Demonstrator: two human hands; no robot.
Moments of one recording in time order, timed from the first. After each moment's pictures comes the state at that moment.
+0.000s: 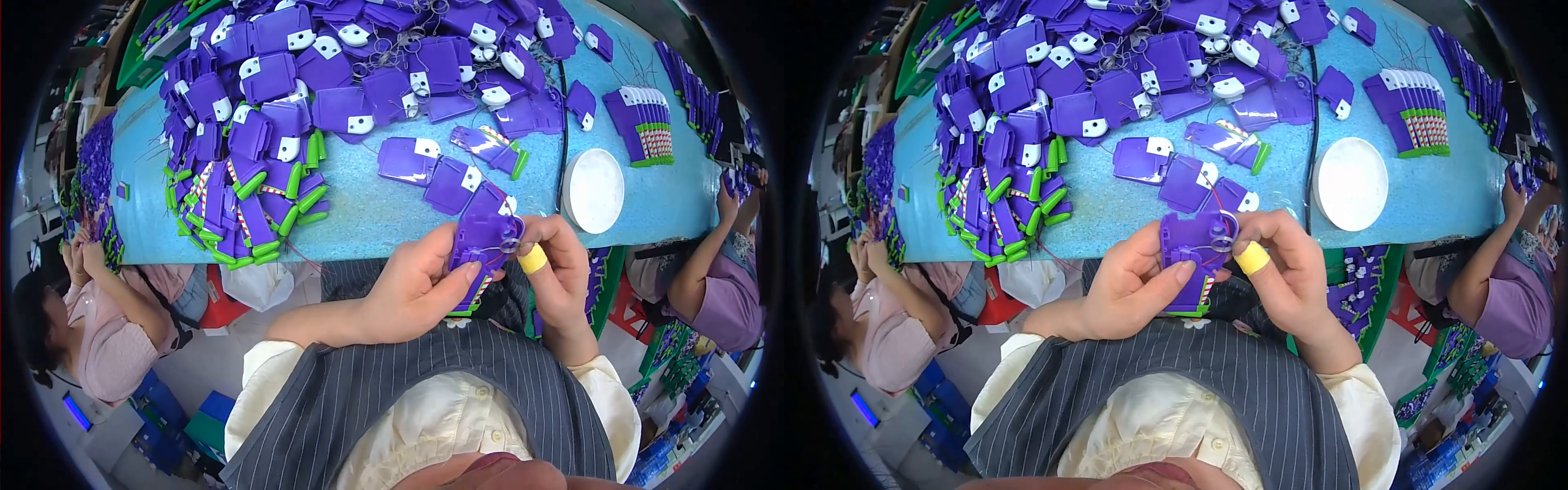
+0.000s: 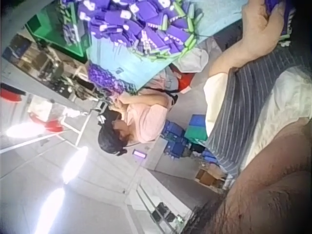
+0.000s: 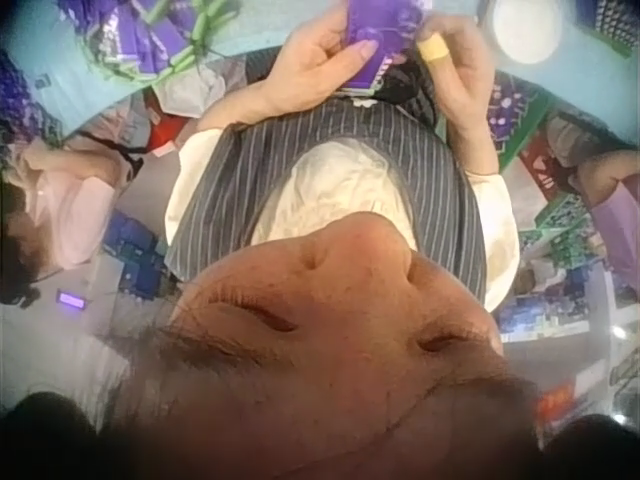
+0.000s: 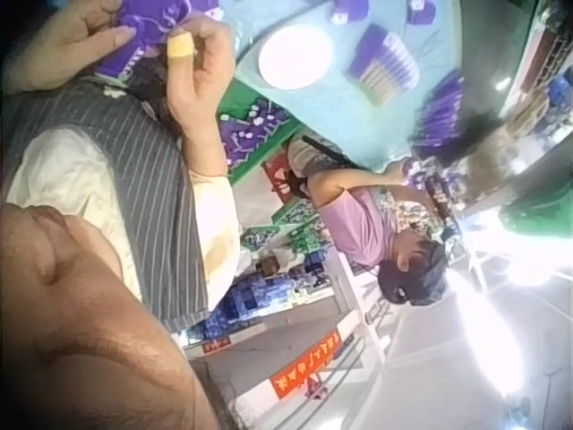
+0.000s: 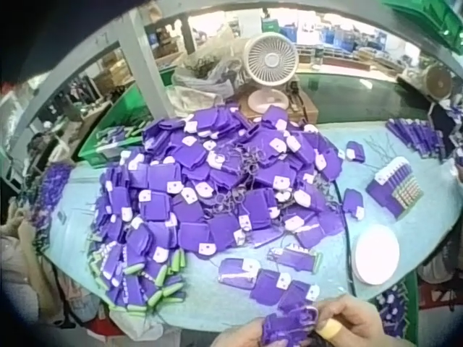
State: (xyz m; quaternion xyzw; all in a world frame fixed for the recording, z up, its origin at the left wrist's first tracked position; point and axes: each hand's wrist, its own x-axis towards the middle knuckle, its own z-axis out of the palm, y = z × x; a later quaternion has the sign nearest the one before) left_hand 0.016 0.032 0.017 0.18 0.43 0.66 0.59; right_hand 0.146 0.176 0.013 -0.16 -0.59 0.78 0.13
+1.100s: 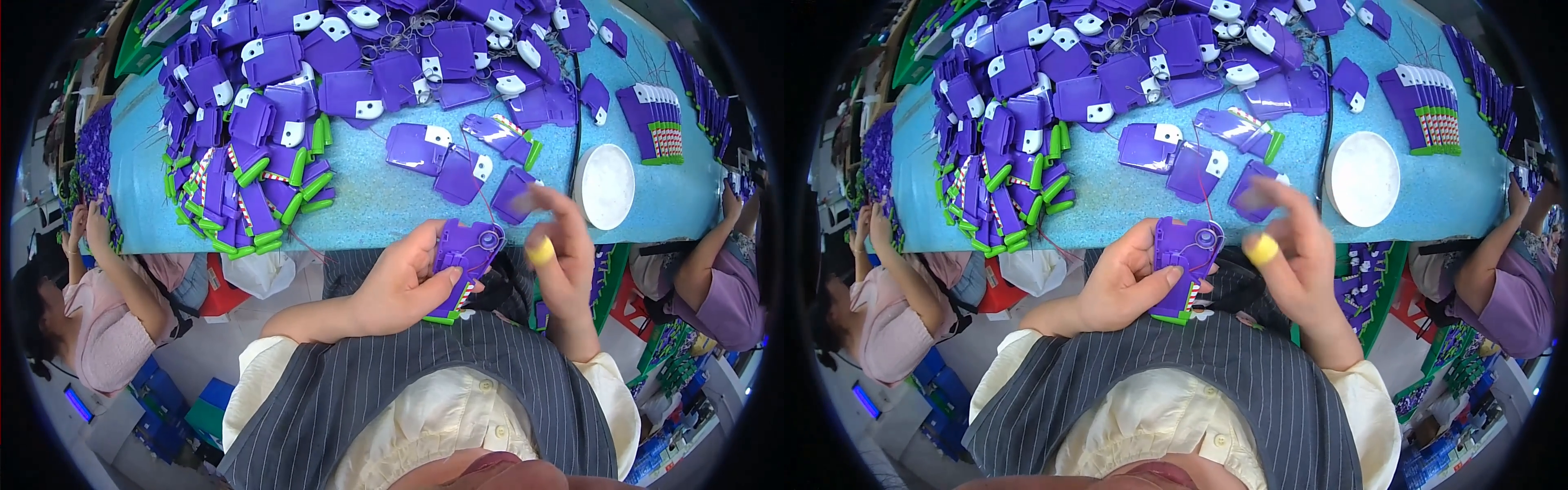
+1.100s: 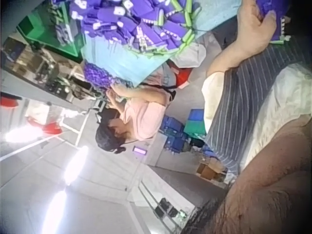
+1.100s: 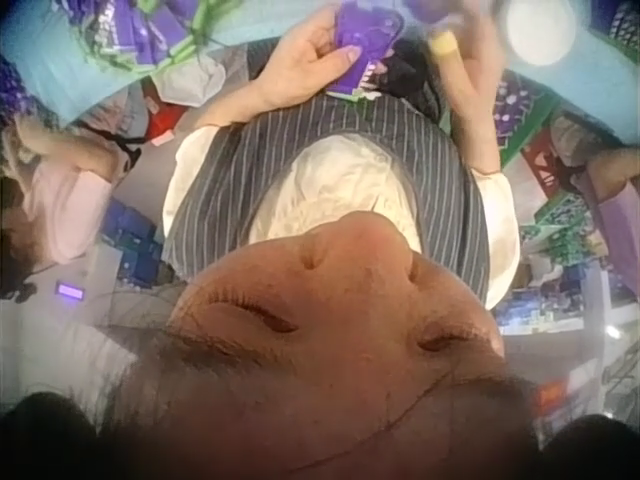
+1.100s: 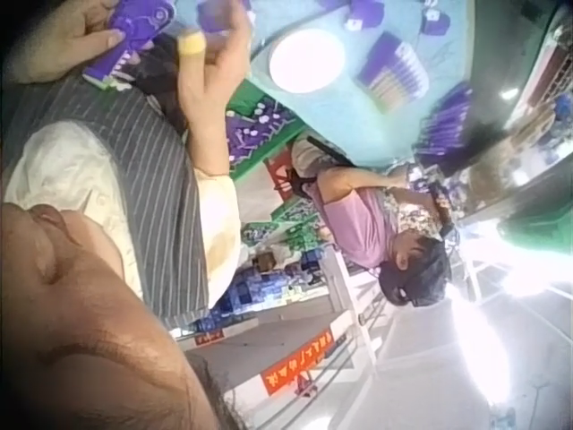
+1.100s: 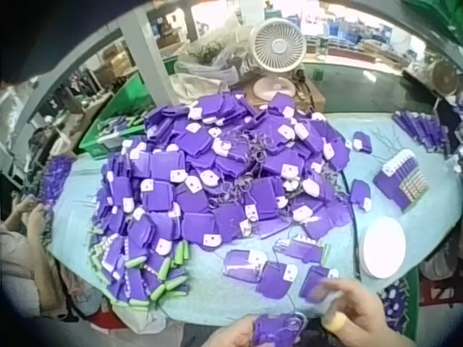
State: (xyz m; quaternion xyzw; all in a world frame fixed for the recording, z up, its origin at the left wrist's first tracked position) left_hand 0.011 0.007 0.005 0.12 0.42 0.64 0.63; right_hand 0.142 0.173 0.004 -0.30 -0.81 0.47 0.19
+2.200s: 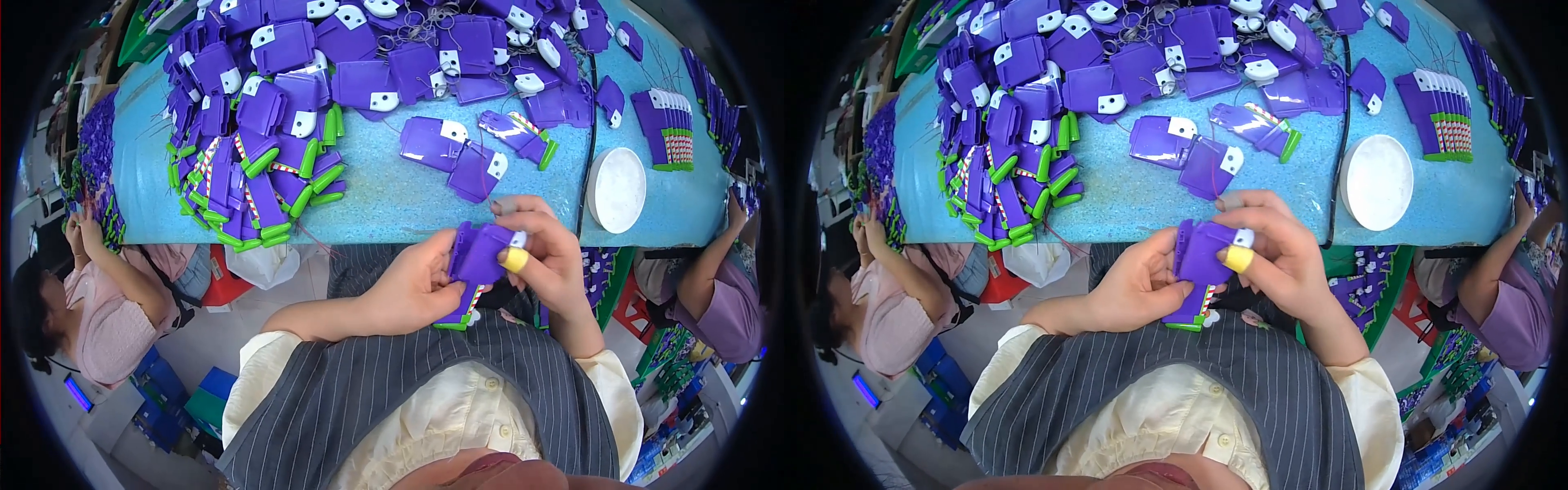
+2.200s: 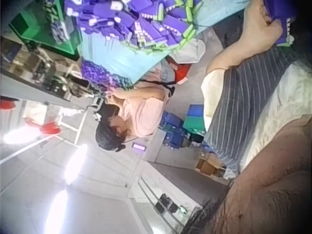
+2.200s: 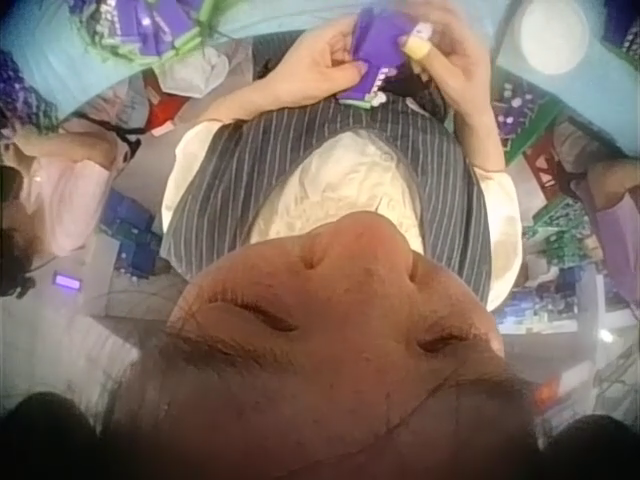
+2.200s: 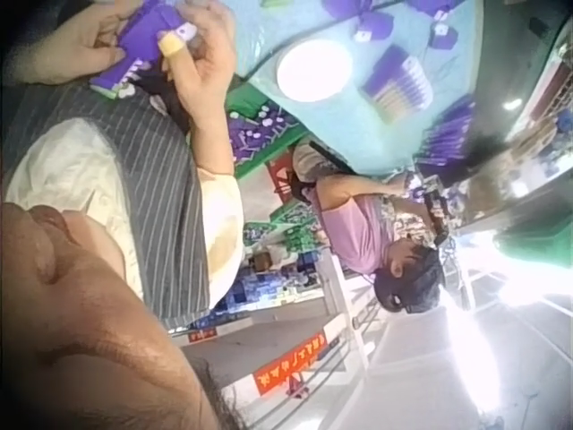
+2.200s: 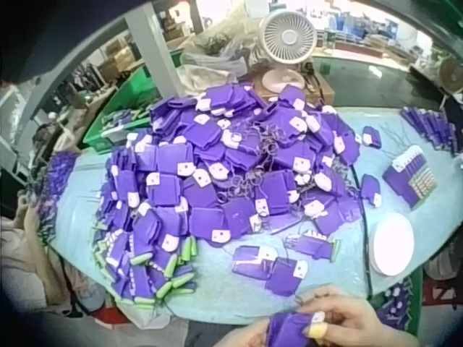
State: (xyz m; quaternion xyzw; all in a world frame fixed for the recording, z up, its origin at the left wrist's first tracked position) left_hand 0.011 0.002 -0.004 0.14 0.43 0.58 0.68; right_hand 0.130 0.168 0.001 -0.21 -0.58 0.79 0.04
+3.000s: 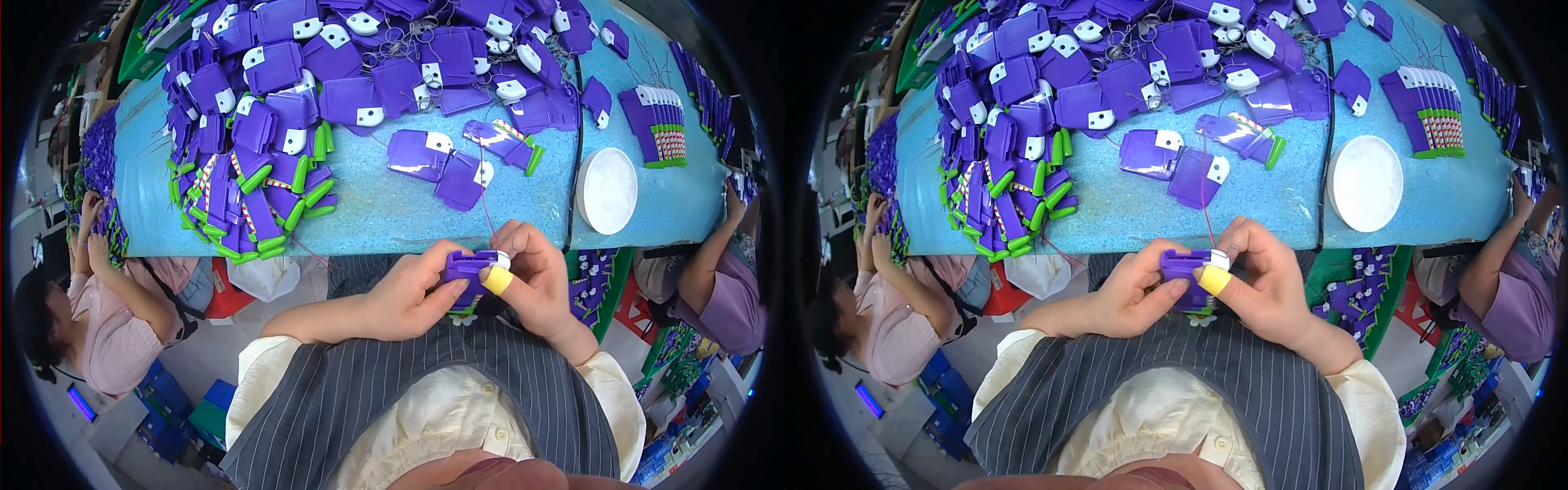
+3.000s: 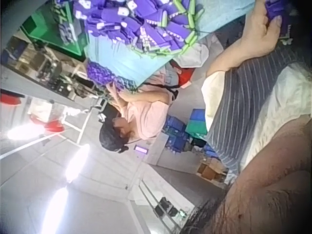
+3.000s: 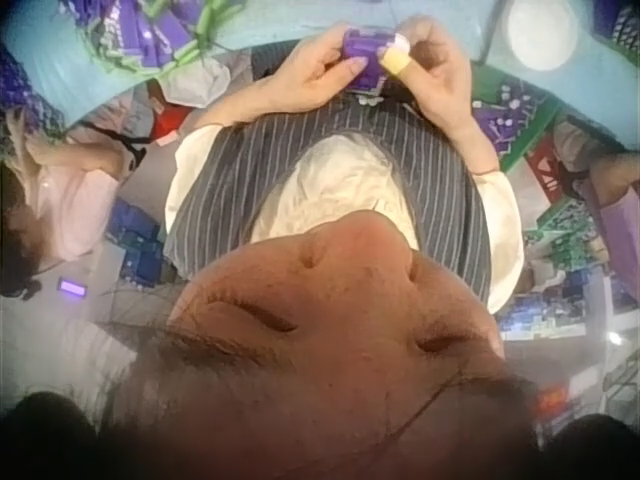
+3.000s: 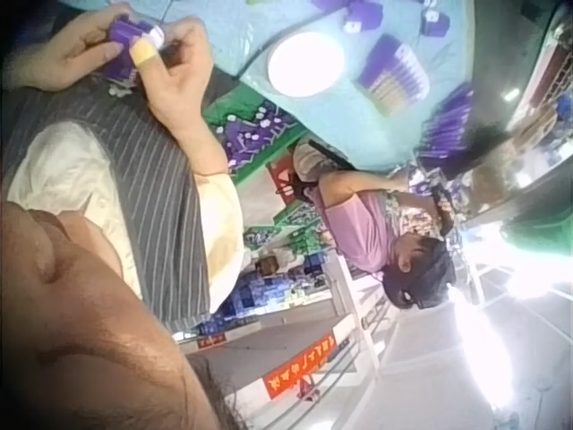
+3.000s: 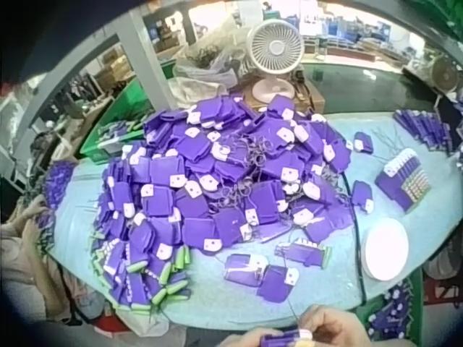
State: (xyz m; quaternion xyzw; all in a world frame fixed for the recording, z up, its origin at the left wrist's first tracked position) left_hand 0.014 0.003 -0.012 0.31 0.52 0.58 0.54; right_hand 0.135 0.151 0.000 -0.23 -0.52 0.82 0.09
